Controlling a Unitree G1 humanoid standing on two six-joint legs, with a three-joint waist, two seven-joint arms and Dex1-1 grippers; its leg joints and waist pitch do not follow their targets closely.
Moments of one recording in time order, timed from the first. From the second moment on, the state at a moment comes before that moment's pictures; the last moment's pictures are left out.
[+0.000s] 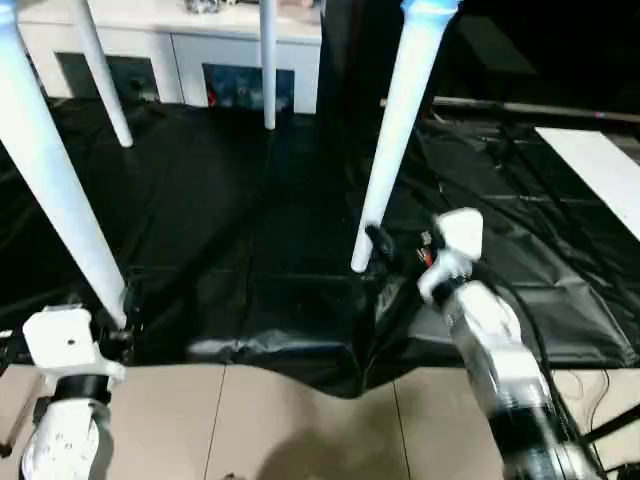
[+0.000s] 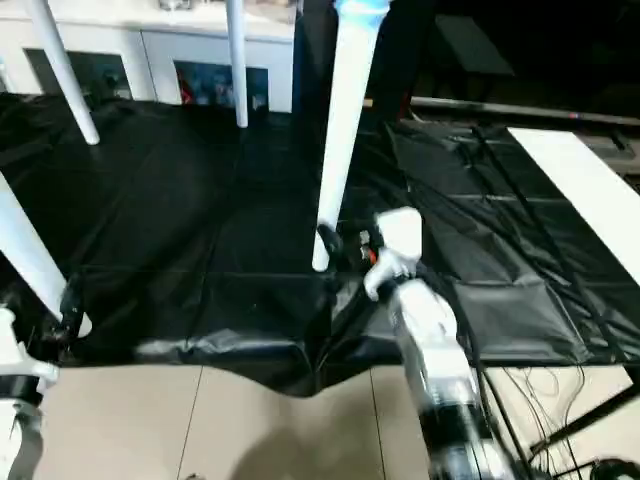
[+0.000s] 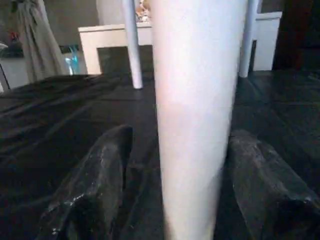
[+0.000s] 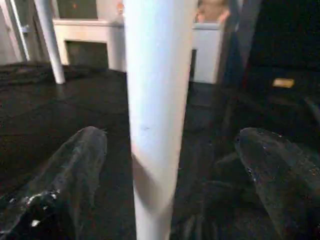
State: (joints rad) left arm 0.18 0.21 0.29 -0.13 -0.11 -0.08 -0.09; right arm -0.53 -0.10 0.00 0.62 0.20 -0.11 0.37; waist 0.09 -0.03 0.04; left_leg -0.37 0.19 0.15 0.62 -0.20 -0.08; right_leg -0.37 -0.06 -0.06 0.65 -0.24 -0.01
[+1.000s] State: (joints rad) left arm -0.01 0.49 0.38 0.08 -0.06 0.06 -0.10; right arm -0.74 -0.14 0.04 1.02 0.20 -0.17 1.10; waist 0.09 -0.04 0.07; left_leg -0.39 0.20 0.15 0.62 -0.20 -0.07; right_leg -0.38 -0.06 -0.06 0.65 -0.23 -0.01
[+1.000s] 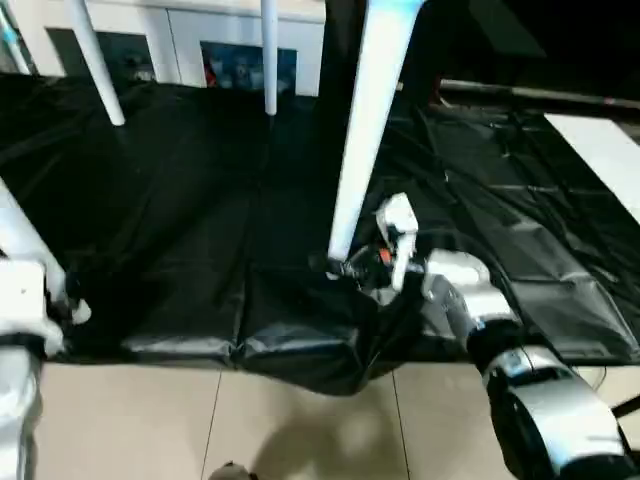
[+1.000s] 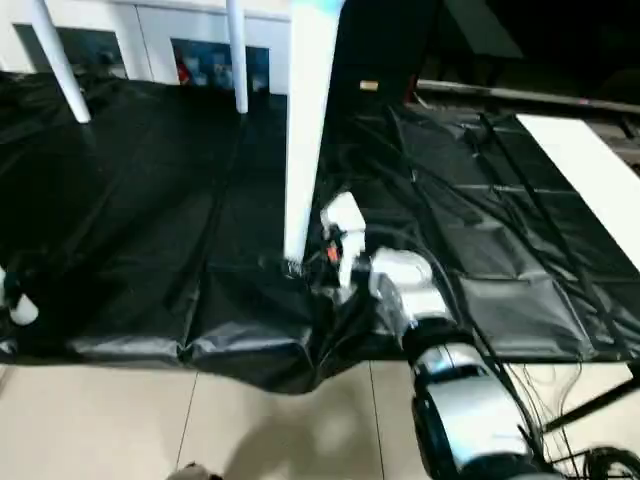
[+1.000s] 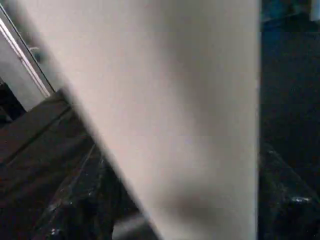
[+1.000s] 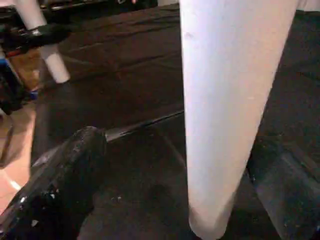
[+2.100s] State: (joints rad) left arm -0.14 0.58 0.43 0.40 -0.10 -0.09 -0.17; right arm -0.51 -0.03 0.06 0.68 0.16 -0.15 0.83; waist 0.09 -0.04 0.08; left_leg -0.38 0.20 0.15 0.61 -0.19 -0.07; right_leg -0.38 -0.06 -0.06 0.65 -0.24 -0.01
